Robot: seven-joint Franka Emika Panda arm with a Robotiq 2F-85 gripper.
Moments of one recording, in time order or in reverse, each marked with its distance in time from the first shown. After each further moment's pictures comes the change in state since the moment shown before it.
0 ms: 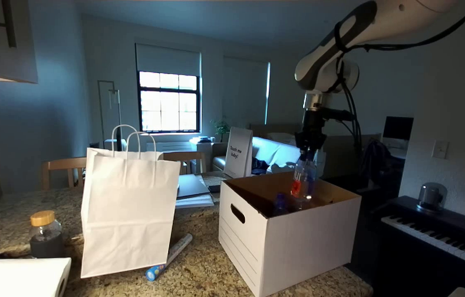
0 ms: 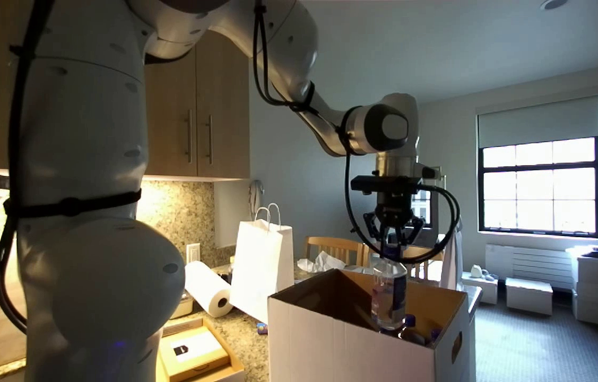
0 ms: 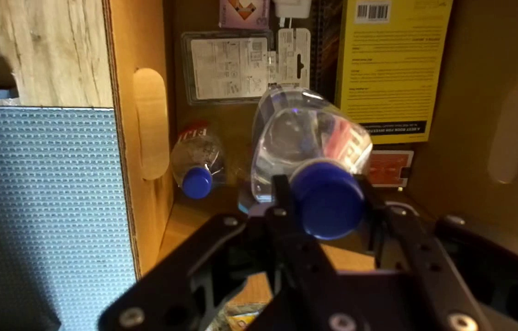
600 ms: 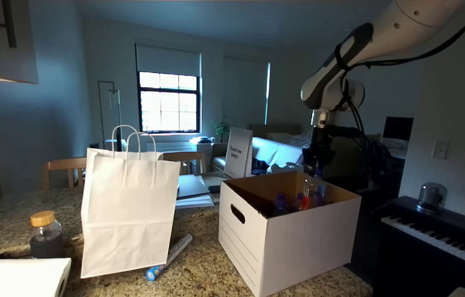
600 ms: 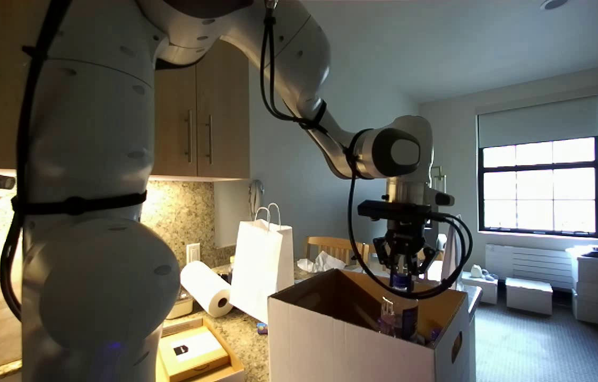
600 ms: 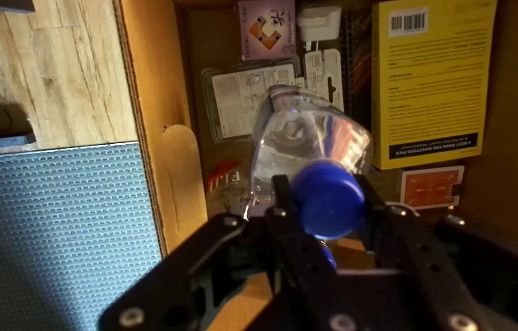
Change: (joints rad) arm -0.054 0.051 -0.003 -0.085 0.002 0.101 0.036
